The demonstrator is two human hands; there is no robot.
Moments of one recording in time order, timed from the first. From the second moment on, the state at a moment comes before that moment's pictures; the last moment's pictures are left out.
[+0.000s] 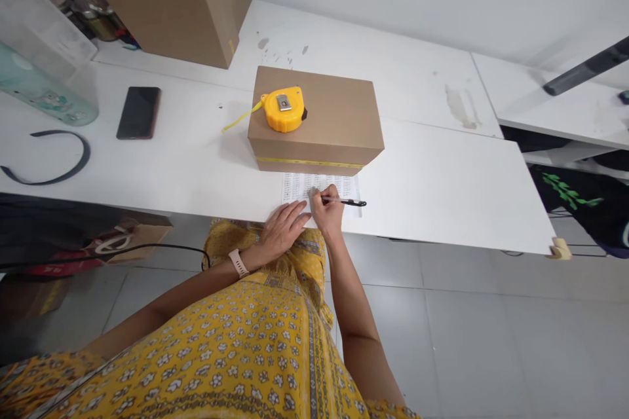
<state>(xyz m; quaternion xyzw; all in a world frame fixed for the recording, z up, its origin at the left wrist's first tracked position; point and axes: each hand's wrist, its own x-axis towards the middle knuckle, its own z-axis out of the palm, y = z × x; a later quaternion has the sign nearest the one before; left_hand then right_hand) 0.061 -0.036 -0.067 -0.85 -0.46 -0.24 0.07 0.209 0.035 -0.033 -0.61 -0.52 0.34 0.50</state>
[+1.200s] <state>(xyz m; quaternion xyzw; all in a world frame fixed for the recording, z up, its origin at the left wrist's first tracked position) 0.059 -0.037 -0.067 -0.86 -0.45 -0.23 0.01 0.266 0.040 -0.038 -0.66 -0.48 0.18 0.54</state>
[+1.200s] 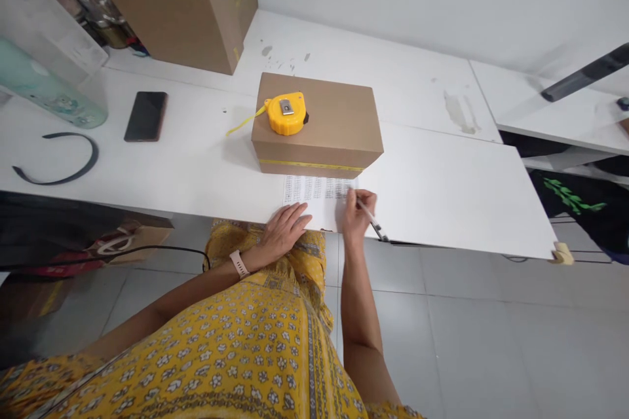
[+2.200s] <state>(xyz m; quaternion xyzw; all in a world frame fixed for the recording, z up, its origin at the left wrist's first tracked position) 0.044 0.065 0.136 -0.63 -0.43 -0.44 -0.48 0.257 0.038 0.081 -0.49 -0.49 0.45 0.56</state>
